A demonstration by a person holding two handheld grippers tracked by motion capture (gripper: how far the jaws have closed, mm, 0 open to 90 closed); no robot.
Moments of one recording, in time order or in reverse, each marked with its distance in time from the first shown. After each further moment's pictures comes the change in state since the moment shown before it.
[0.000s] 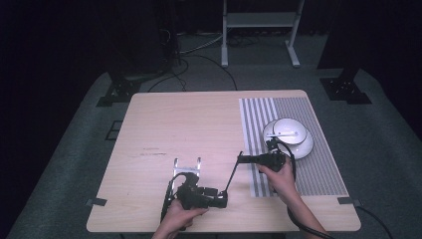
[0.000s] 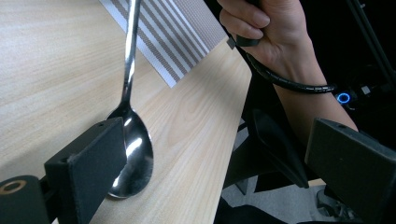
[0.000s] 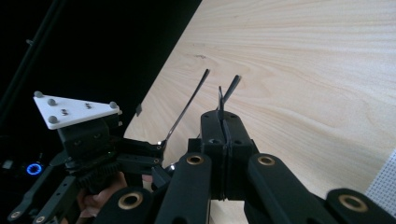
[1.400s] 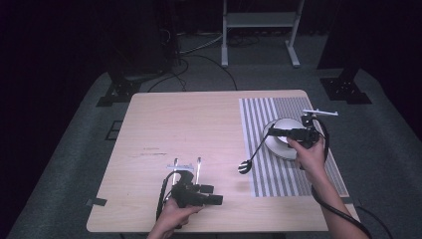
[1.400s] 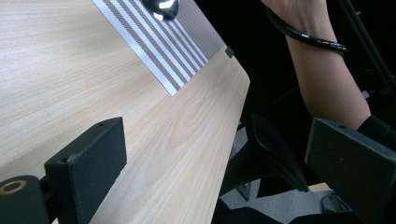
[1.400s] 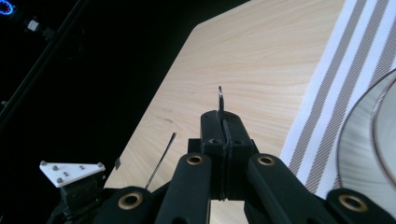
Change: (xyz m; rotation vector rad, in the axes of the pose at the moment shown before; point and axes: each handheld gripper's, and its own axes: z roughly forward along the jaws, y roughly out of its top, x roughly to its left) left arm -0.002 0.003 -0.015 -0.030 0.006 0.016; right arm -0.001 0.055 -0.094 -0.188 -0.145 0.022
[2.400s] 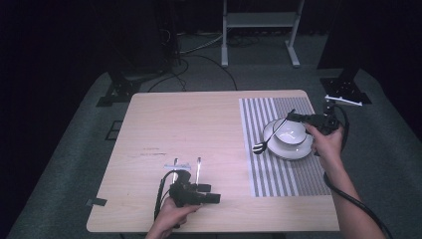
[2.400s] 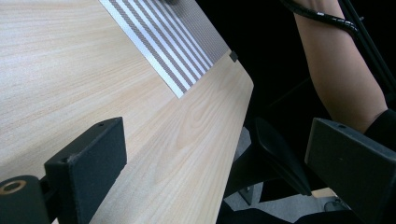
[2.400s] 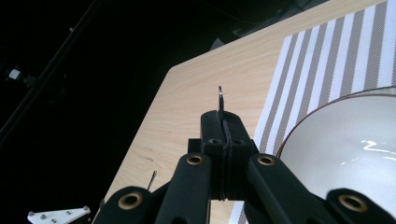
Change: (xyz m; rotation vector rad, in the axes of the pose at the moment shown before) left arm 0.002 0.000 -0.006 -0.019 0.015 -0.008; right arm -0.018 0.037 -0.043 -0.128 -0.085 0.057
